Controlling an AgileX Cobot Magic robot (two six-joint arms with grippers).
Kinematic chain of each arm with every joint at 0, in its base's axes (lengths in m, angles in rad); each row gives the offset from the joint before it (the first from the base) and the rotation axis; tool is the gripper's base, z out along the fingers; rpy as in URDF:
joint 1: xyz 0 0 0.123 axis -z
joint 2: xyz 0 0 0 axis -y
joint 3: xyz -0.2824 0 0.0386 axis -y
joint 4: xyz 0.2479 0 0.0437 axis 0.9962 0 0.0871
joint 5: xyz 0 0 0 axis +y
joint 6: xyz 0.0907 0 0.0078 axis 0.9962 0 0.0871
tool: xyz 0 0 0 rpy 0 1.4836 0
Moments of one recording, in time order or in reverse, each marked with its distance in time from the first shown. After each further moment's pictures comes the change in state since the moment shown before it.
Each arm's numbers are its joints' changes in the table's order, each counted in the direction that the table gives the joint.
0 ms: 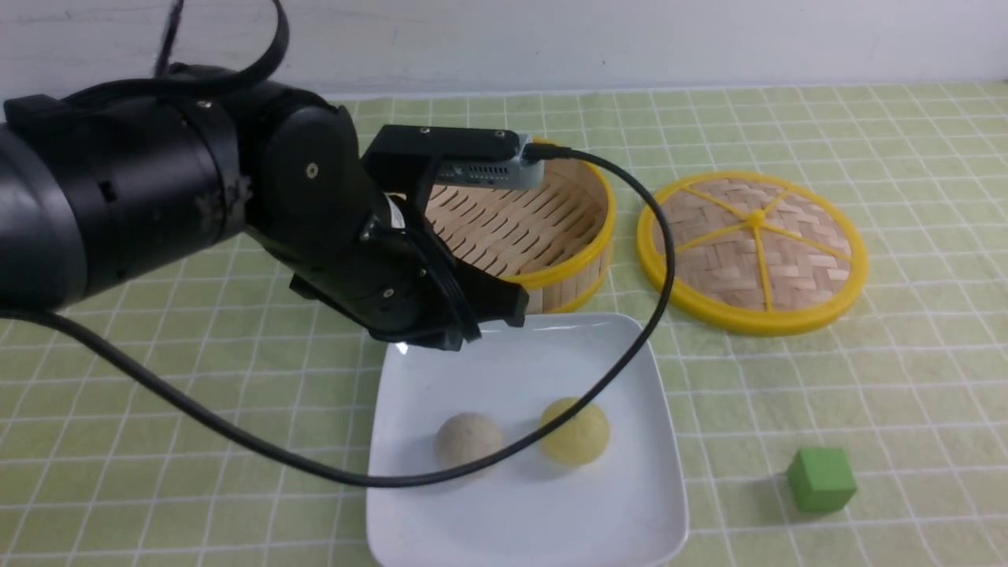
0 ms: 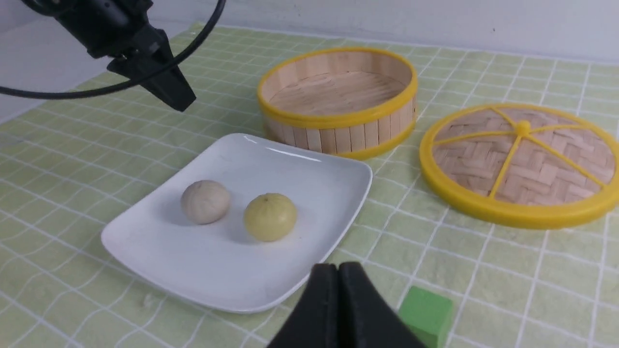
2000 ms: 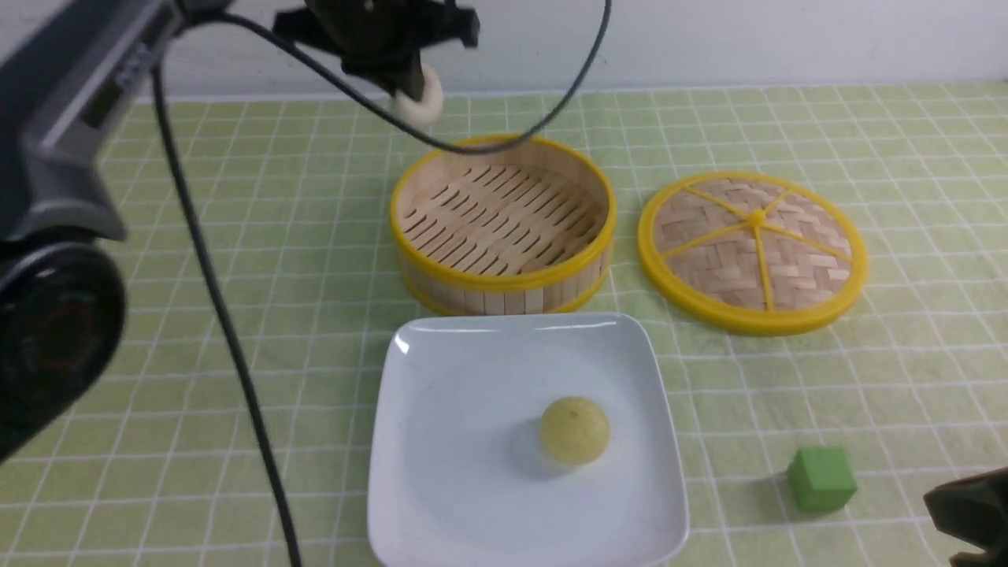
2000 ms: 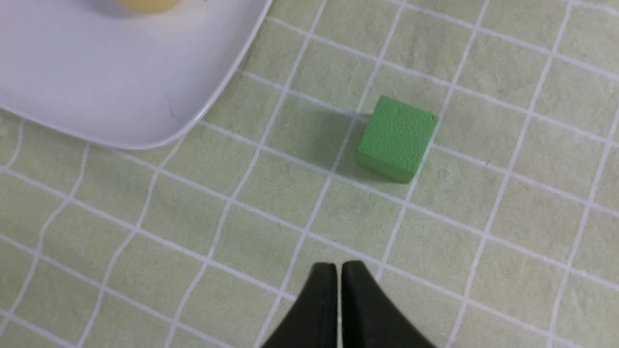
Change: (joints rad) right arm 0.000 -0.836 0.207 -0.101 0.097 0.119; left arm -0.244 -0.505 1.107 0.023 0.488 0.091
